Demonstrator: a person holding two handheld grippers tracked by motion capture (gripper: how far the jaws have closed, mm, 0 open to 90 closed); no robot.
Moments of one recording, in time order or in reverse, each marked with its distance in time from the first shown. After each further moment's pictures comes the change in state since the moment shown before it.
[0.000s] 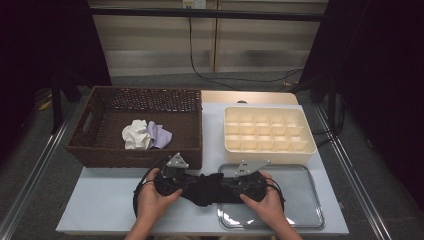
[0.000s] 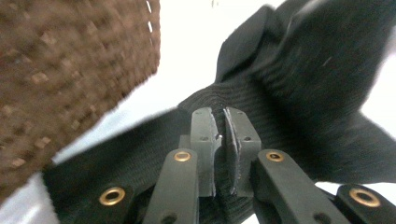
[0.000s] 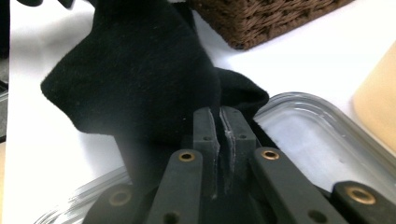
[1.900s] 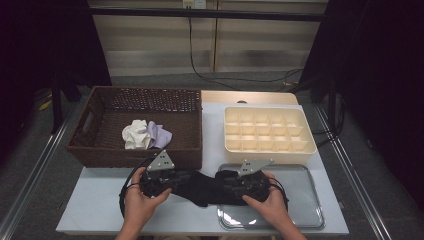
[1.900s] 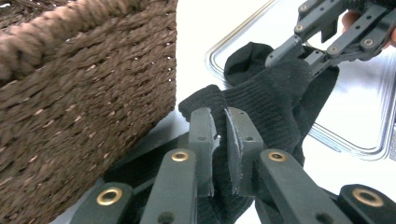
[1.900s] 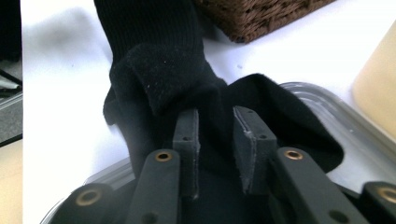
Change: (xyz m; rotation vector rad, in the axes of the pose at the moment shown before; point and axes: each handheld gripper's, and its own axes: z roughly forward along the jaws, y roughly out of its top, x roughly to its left) left arm -0.005 -0.005 -0.036 -0.132 0.030 0.078; right arm -0.002 -0.001 -0.007 0.014 0.025 0.030
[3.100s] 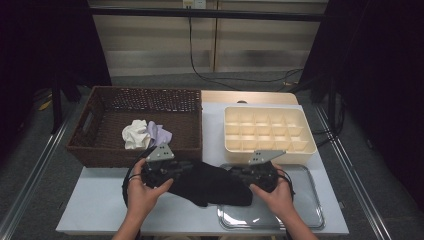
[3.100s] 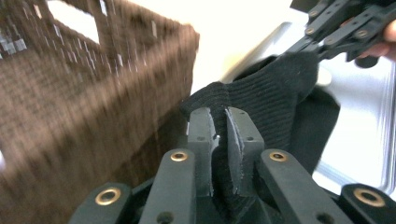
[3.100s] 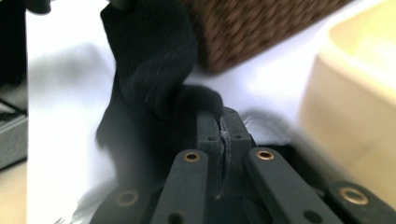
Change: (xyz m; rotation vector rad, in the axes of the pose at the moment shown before) left arm 0.012 0.003 0.003 -0.067 -0.022 -0.024; right arm -0.015 0.007 -0.020 -0.061 -0.008 0.026
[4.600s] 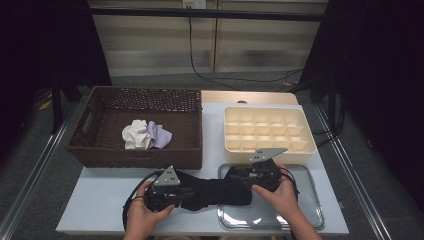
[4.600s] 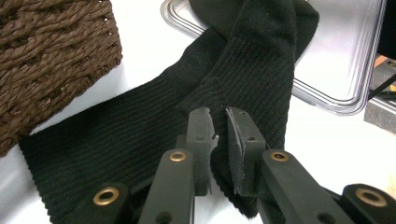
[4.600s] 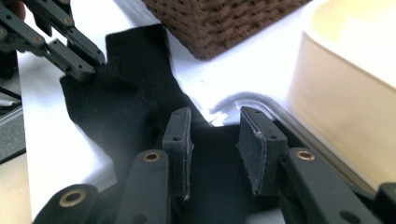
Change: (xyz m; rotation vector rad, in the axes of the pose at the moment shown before) left arm -0.030 -0.033 0.010 0.151 -0.059 0.034; right arm -0.004 0.010 -0.005 0.046 -0.016 0.039
